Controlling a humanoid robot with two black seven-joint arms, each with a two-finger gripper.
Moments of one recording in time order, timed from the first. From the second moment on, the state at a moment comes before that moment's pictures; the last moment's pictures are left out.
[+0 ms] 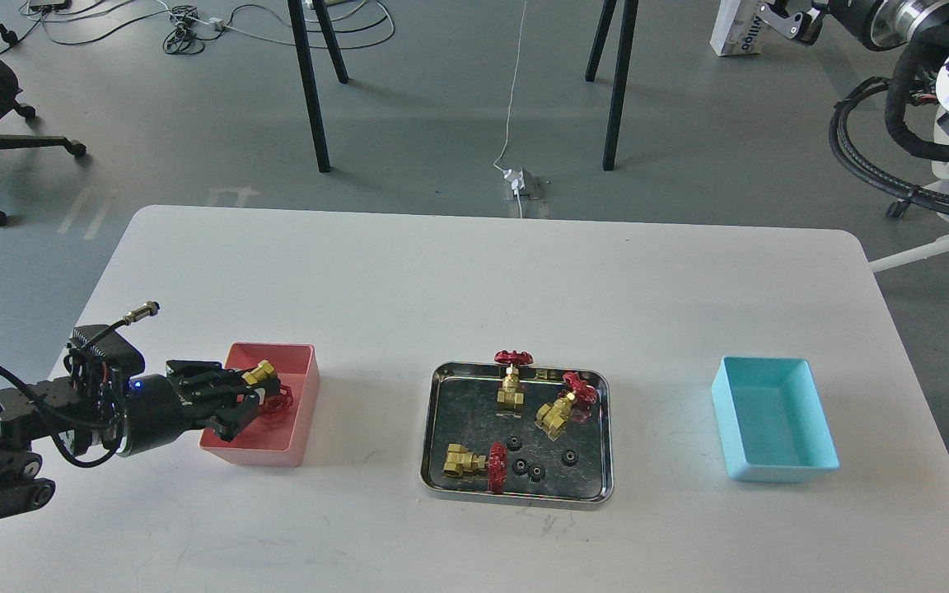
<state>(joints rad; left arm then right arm) -0.93 0.72 0.59 -1.03 1.28 0.49 -0.49 1.21 -0.59 0.51 0.90 0.23 0.02 0.02</state>
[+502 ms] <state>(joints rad) -0.94 0.78 0.29 -1.11 1.27 0.49 -0.49 1.20 -0.59 0.51 0.89 0.23 0.03 0.02</state>
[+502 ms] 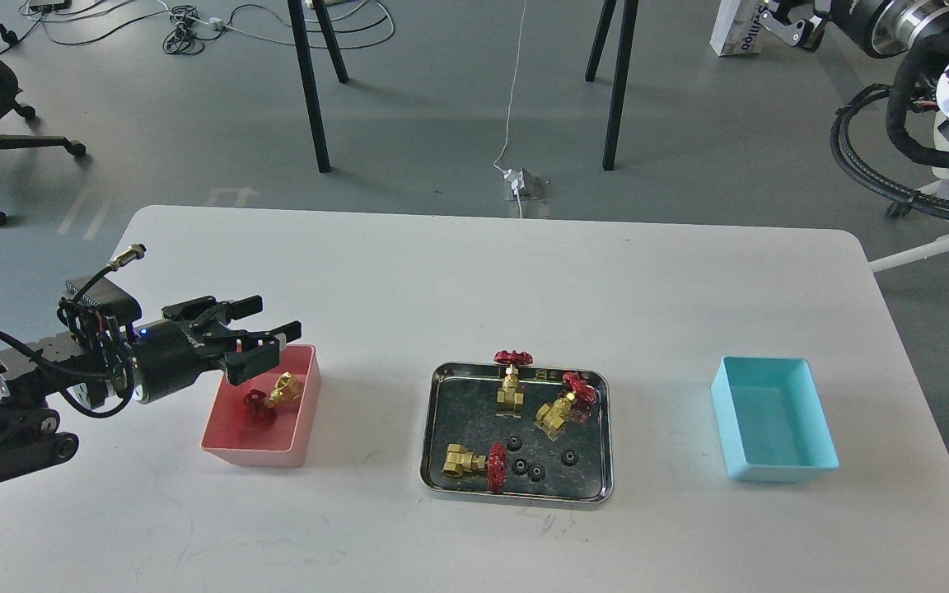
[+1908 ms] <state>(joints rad) -0.78 0.59 -0.75 -1.13 0.14 -0.45 -0.49 1.70 -0.15 -0.68 1.37 -0.92 0.49 -0.13</state>
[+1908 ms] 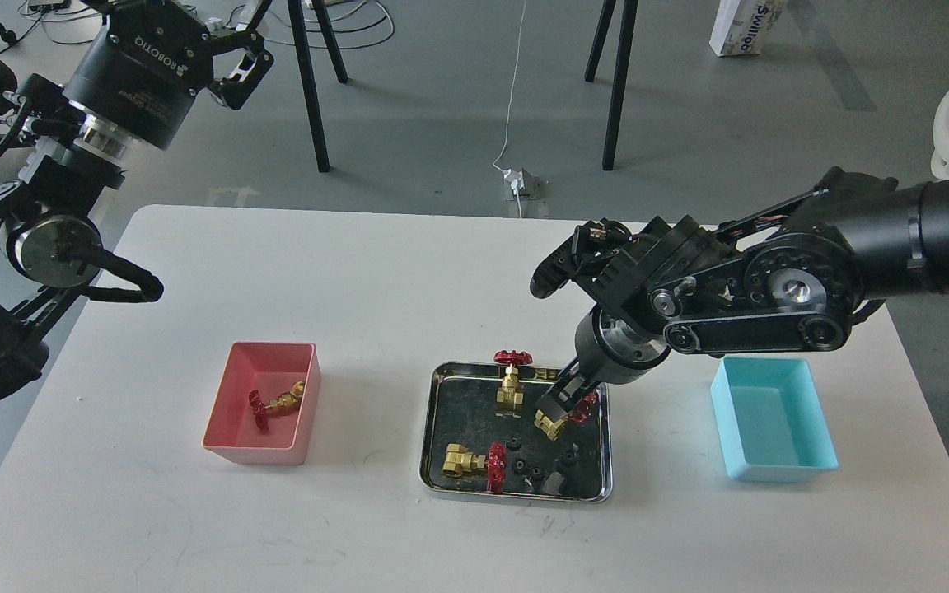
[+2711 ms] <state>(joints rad) -0.75 0.55 -0.76 -1.14 0.14 -0.44 -0.49 1.52 0.00 -0.76 1.22 -0.92 0.46 -0.16</state>
